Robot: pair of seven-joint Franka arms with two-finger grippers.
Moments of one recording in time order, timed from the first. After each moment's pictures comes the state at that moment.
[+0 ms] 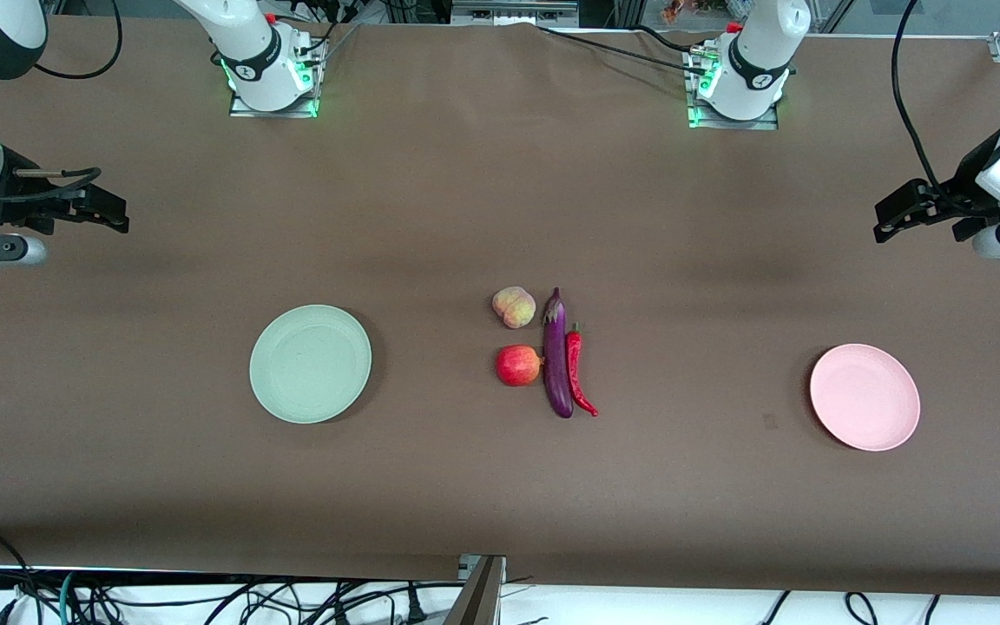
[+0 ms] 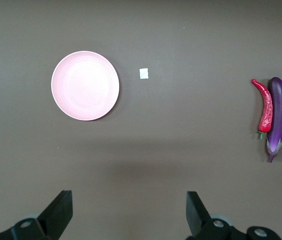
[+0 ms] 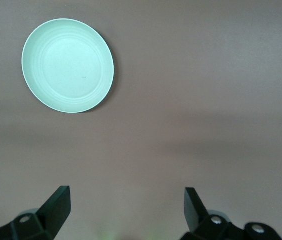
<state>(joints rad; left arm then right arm) -0.06 0.05 0.02 -1.54 0.02 1.59 -0.09 0.10 0.09 -0.07 -1.58 -0.03 1.55 -0.02</state>
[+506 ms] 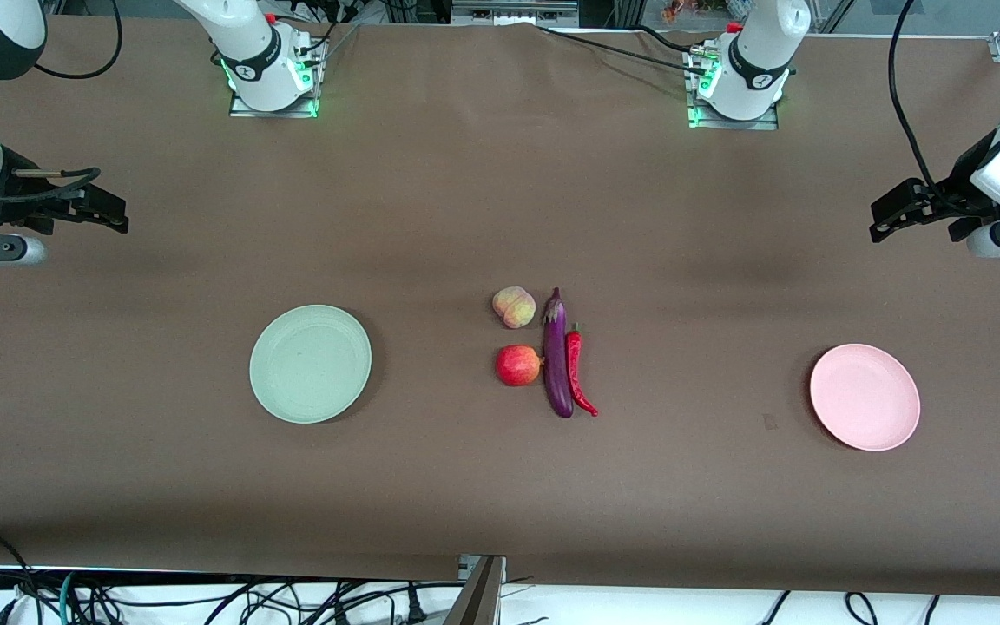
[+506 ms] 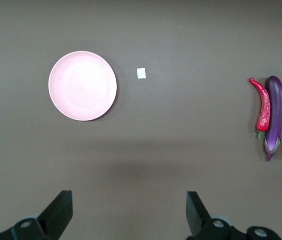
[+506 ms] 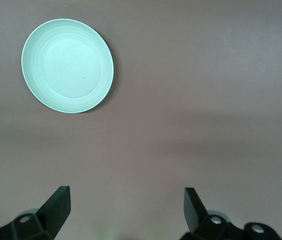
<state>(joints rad) -0.07 0.05 0.01 -1.54 0.01 1.59 -0.09 0.10 0.09 -0.07 -1.58 -0.03 1.55 -0.02</state>
